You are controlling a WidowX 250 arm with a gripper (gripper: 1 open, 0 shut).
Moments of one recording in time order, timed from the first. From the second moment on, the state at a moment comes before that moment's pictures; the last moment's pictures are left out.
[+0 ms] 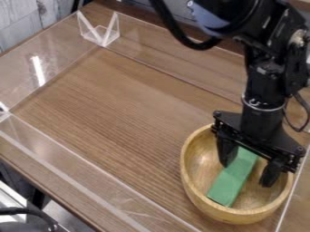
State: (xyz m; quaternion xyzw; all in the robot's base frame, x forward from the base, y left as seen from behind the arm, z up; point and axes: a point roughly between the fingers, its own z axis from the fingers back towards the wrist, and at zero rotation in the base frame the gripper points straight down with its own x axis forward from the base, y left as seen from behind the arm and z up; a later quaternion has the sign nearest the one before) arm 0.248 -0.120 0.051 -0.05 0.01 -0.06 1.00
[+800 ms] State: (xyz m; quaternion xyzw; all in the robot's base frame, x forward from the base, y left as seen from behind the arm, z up) arm 0.249 -0.116 0.026 -0.05 0.00 -0.05 1.00
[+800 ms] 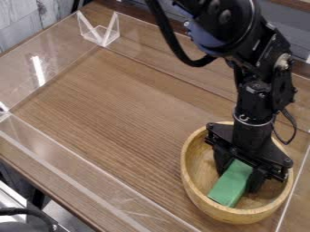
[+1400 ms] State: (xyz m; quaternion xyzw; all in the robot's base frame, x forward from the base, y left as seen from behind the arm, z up) arm 0.236 -0.112 0.037 -0.04 0.04 -0.04 1.00
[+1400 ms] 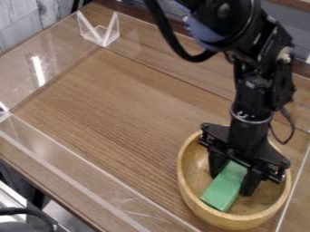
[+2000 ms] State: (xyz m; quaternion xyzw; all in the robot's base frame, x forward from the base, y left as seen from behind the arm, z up) arm 0.236 -0.110 0.072 -0.04 0.04 -0.03 1.00
